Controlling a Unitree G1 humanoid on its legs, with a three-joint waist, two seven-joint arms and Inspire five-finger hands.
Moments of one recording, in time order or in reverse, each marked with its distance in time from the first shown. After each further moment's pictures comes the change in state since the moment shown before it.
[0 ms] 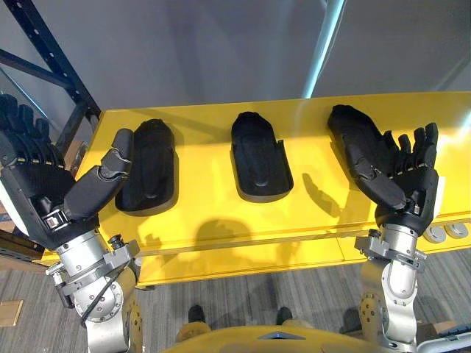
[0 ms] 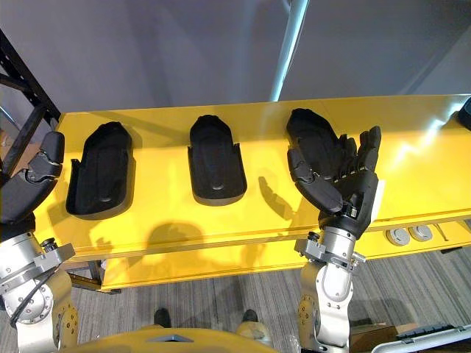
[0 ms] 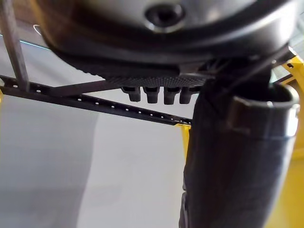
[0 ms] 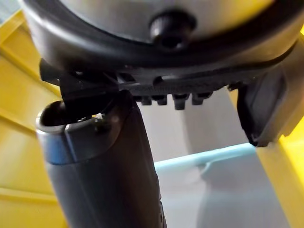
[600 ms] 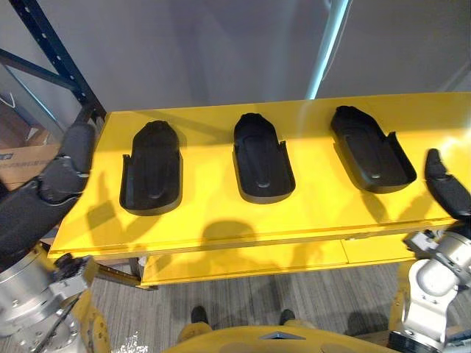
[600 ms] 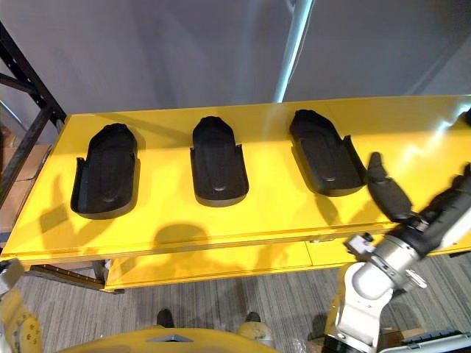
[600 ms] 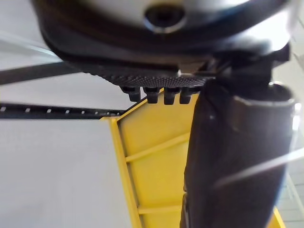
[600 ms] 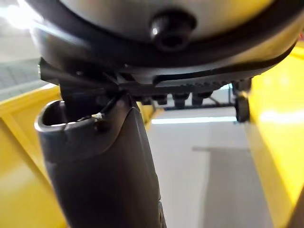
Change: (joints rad) left arm 0.048 0.071 0.293 -0.158 -0.059 -0.201 -0.136; right arm -0.083 -0.042 -0.403 0.089 -0.271 0.025 -0.307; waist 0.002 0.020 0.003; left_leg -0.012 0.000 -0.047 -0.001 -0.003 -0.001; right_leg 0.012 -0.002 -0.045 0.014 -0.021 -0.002
